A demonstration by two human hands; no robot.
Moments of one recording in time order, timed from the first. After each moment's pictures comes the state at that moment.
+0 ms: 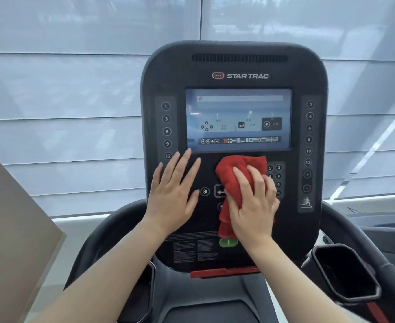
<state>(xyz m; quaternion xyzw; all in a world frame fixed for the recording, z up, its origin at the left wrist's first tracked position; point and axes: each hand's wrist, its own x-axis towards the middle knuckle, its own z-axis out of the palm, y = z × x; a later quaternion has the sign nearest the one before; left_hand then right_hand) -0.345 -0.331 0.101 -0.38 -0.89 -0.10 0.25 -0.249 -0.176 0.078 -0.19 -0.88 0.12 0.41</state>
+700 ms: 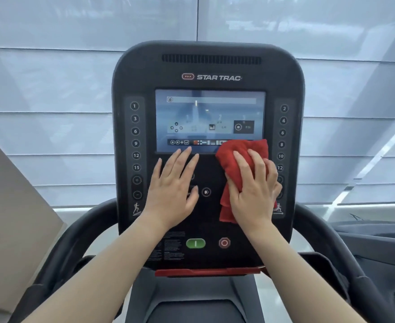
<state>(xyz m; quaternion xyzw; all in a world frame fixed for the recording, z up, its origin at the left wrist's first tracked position) -0.313 -0.265 0.121 -0.35 -0.90 -0.12 0.23 -0.243 -0.101 0.107 -0.18 -0.89 0.12 0.41</state>
